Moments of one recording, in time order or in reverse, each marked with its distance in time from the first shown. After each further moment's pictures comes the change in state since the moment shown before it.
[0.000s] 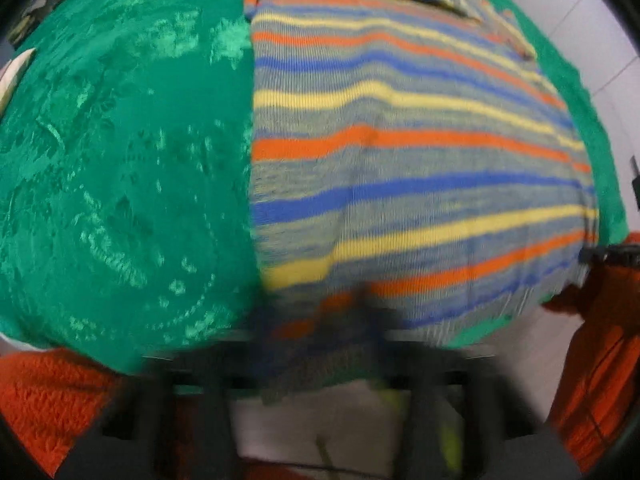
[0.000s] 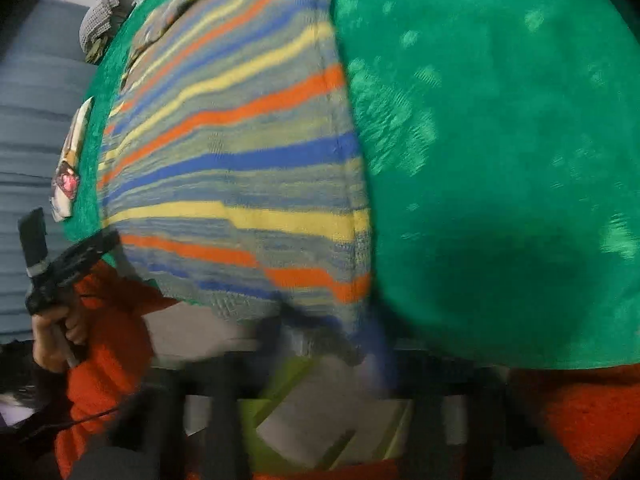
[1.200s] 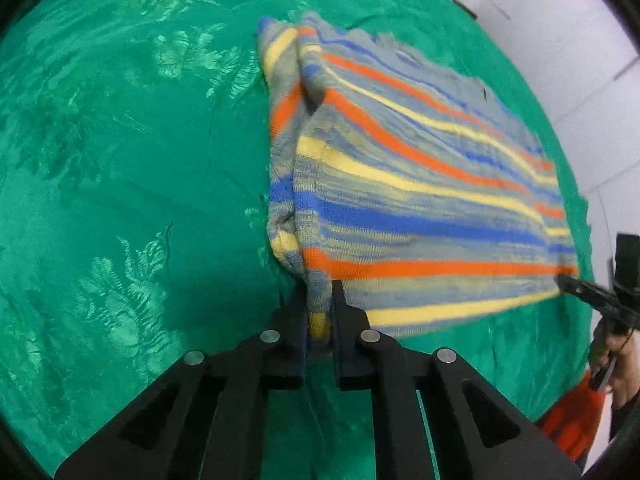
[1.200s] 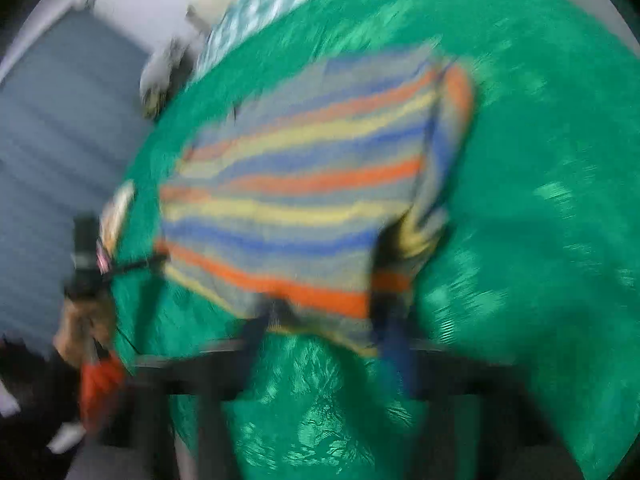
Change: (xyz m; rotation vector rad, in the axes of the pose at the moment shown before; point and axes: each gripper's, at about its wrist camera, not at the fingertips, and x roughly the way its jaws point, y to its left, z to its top) left arm 0.012 0.011 0.196 -0.115 -0.112 -0.137; right arm -0.045 0.015 0.179 -0.179 -0.306 0.059
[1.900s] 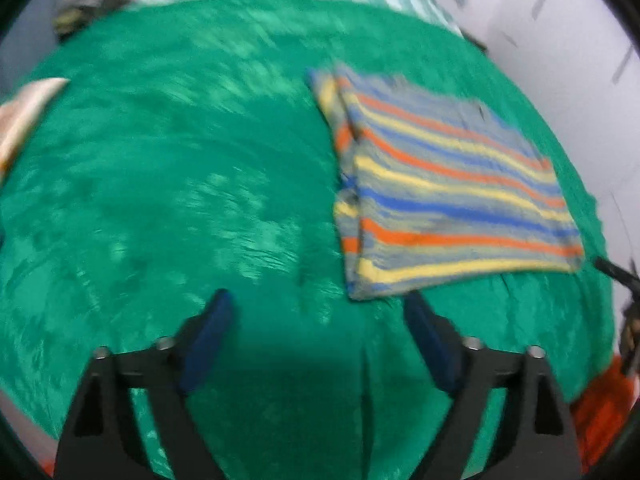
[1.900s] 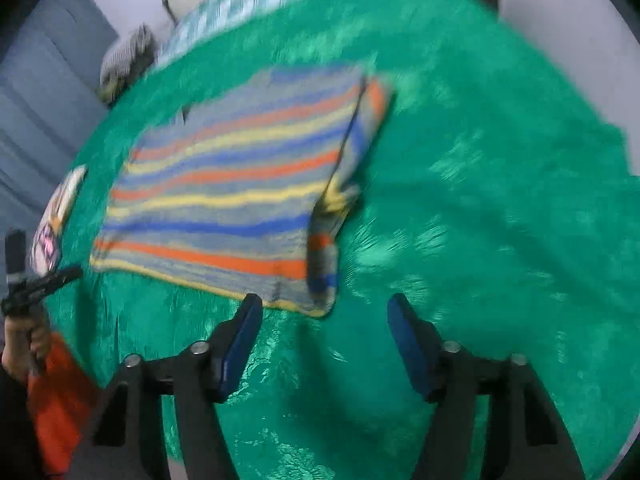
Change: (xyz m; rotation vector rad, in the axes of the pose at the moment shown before) left arm -0.061 0.000 -0.098 -0.044 -0.255 0.152; right arm -0.057 -0.006 -0.029 -0.011 -0.153 -0.253
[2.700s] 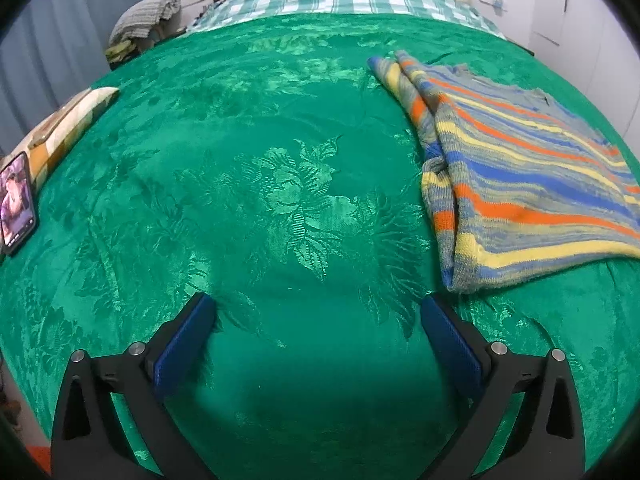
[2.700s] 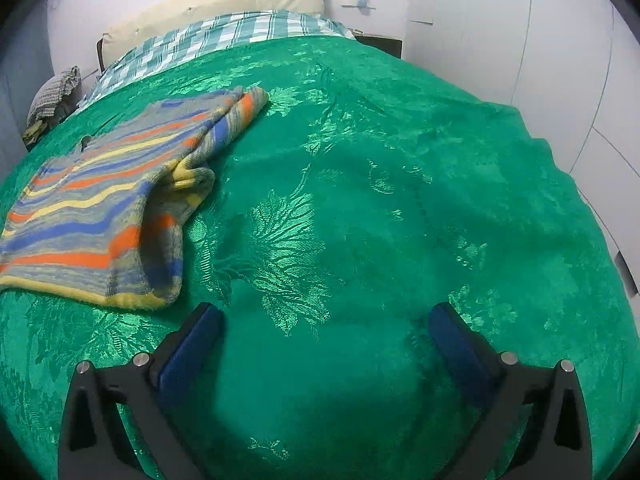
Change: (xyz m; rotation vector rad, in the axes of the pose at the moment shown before) left arm 0.035 0.021 -0.036 0.030 -0.092 0.237; right arm 0.035 -0.031 -0.047 0.062 -0.228 -0.370
